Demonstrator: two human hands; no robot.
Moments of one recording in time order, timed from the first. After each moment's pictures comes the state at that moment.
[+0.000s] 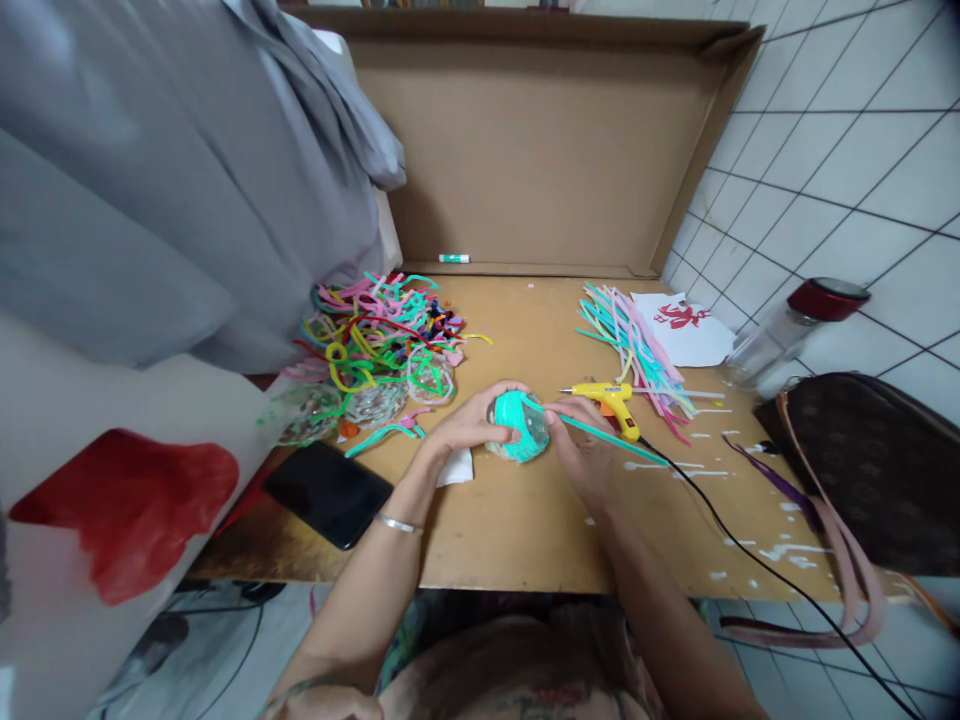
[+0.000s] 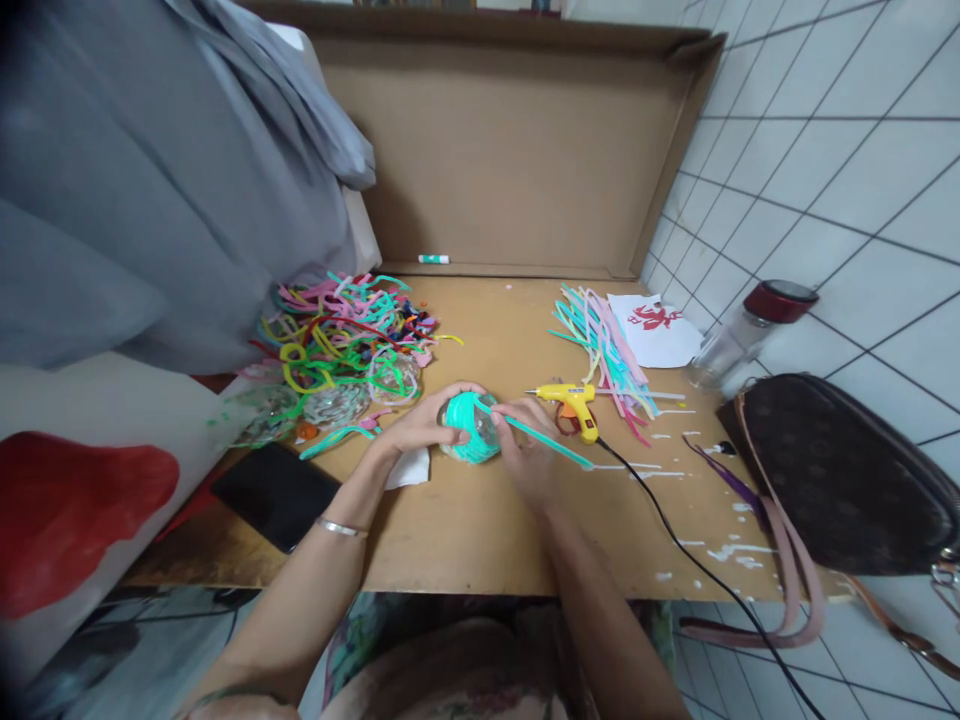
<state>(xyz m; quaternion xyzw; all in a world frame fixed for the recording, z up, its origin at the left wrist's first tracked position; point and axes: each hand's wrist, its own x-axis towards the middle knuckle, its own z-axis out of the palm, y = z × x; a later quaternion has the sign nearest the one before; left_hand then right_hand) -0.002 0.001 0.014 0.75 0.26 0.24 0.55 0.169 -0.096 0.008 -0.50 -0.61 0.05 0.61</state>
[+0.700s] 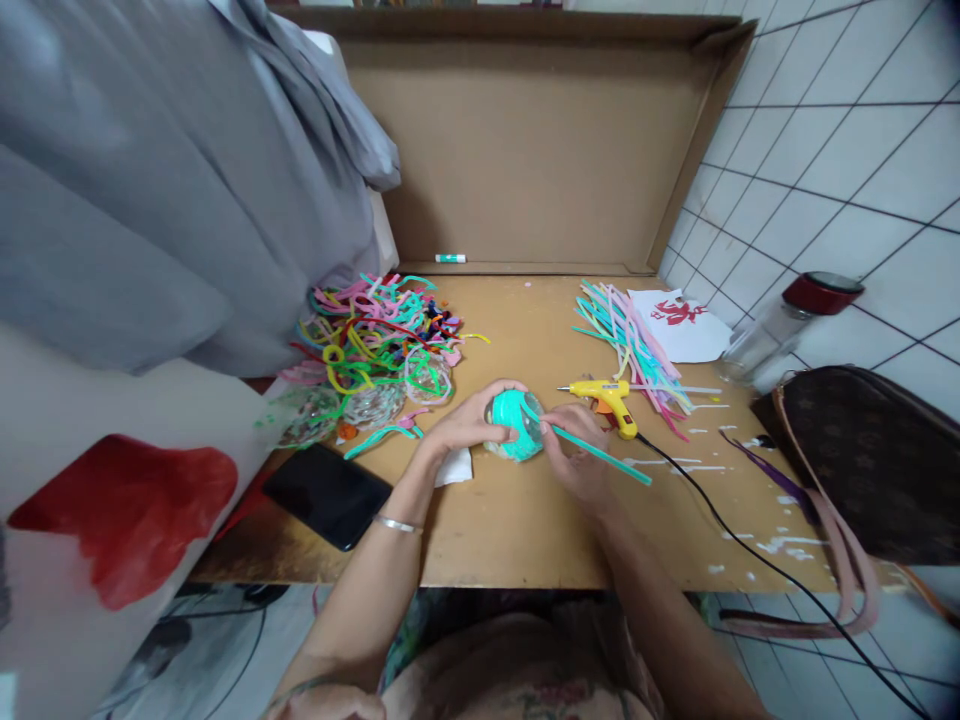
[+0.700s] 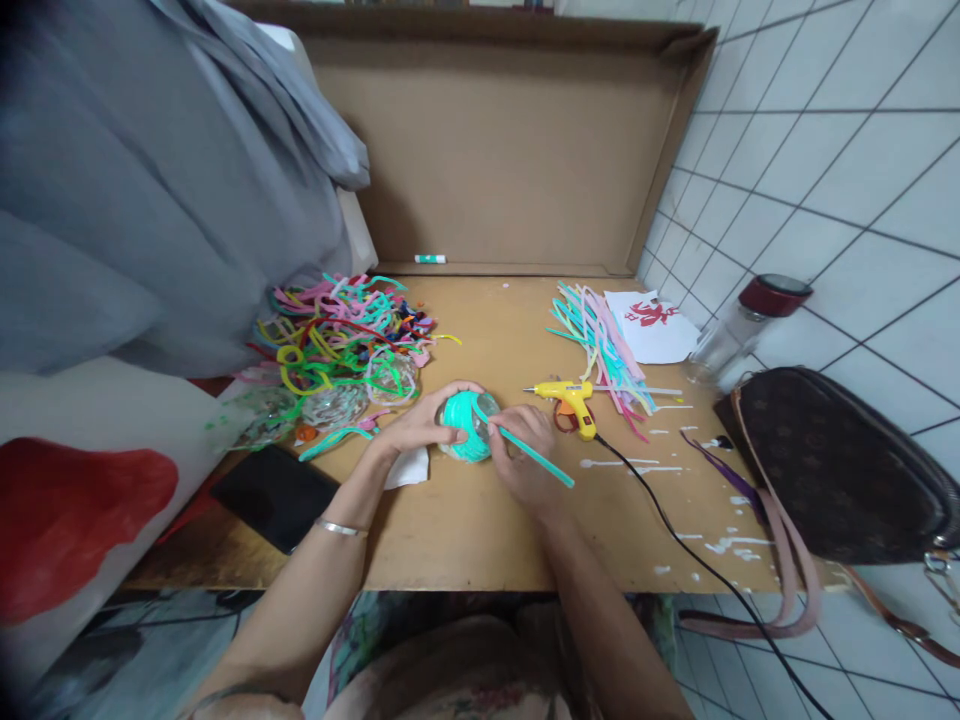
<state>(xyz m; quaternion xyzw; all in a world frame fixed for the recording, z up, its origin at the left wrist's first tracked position) -0.003 0.000 0.017 0.76 0.25 0.23 0.56 0.172 -0.103 -0.004 -0.50 -0.67 -0.03 0.55</state>
